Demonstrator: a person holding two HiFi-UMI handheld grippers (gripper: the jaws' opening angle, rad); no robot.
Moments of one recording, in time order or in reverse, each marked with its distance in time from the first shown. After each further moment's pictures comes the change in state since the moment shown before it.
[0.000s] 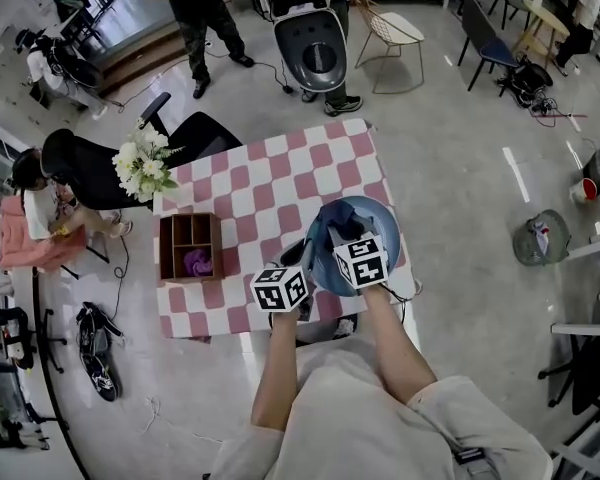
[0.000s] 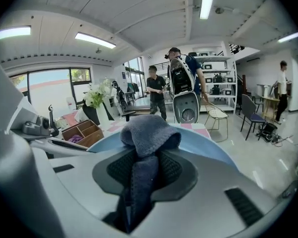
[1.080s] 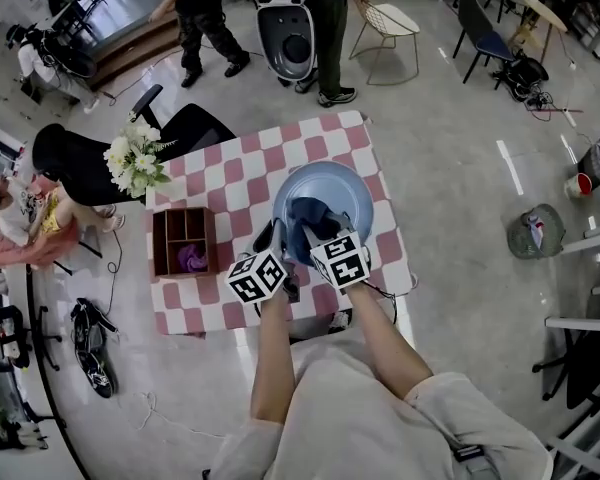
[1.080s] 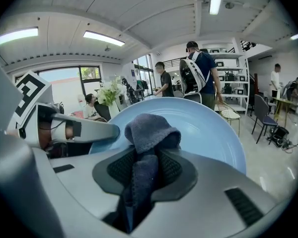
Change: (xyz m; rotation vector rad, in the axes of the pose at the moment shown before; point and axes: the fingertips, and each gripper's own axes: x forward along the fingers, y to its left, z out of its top) left arm -0.023 0.051 0.054 -0.156 -0.200 0.151; right arm 0.014 0.051 0.009 -0.049 0.028 0.103
